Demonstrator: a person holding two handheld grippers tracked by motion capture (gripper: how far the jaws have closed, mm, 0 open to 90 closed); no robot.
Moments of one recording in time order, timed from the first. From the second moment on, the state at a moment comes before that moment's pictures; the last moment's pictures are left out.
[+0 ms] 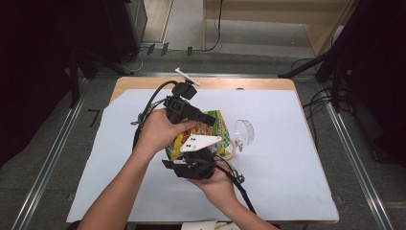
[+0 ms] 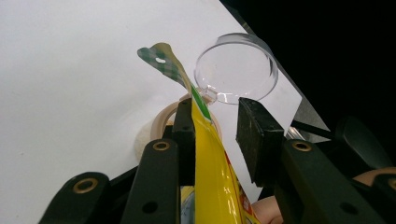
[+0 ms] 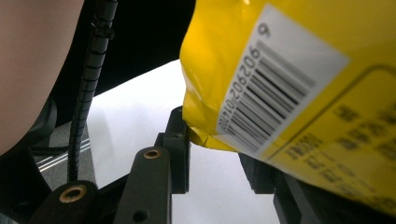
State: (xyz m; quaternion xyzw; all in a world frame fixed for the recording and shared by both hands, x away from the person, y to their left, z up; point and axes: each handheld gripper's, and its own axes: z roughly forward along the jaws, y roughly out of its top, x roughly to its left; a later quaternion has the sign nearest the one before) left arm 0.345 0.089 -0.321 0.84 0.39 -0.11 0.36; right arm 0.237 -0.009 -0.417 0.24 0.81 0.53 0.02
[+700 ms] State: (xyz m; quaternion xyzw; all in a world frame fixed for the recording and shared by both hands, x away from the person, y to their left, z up) left arm 0.342 0.084 -0.321 0.85 0.38 -0.10 0.35; right arm 0.238 -0.010 -0.419 0.24 0.82 0.53 0.02
